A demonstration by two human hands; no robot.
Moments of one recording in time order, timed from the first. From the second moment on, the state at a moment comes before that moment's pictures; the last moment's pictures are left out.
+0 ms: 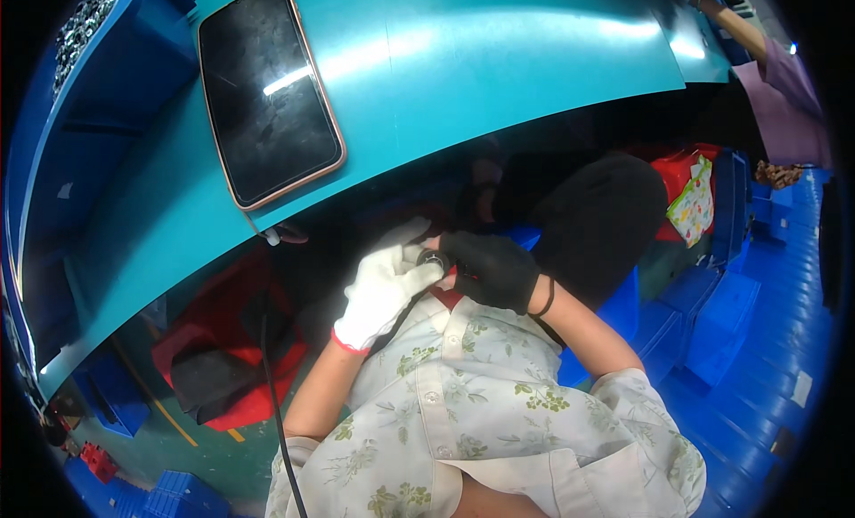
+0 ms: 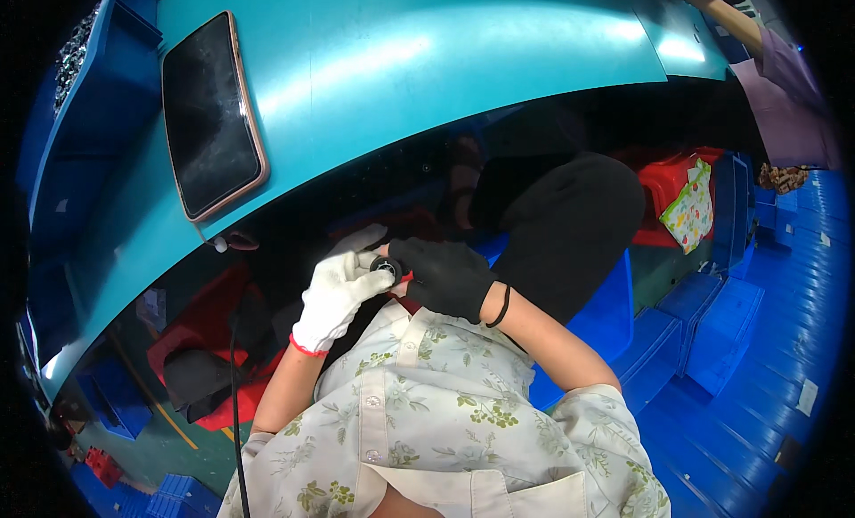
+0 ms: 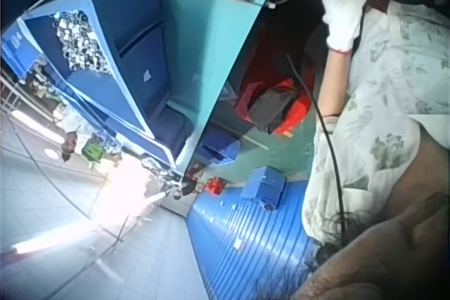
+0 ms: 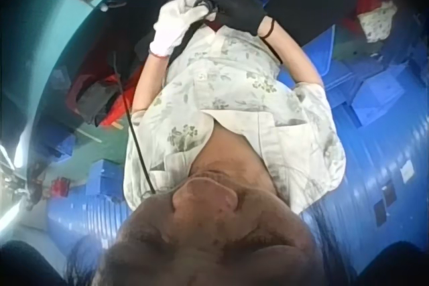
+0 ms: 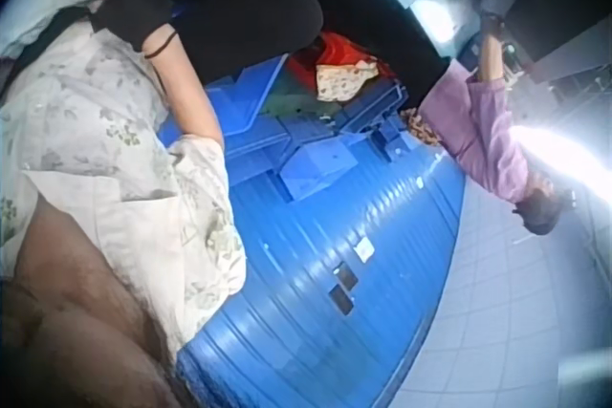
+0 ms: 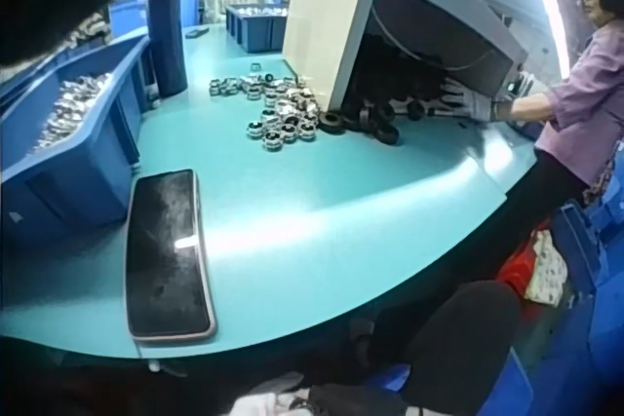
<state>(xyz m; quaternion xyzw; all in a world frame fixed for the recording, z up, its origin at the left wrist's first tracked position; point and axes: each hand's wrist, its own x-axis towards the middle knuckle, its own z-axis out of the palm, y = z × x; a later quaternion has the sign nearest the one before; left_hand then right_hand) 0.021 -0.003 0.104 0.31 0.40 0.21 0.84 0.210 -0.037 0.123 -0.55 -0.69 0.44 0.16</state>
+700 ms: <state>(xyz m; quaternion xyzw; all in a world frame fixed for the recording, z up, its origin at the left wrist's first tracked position) 0.020 0.000 0.095 0.35 0.40 0.17 0.83 0.203 -0.044 0.119 -0.56 -0.74 0.35 0.11</state>
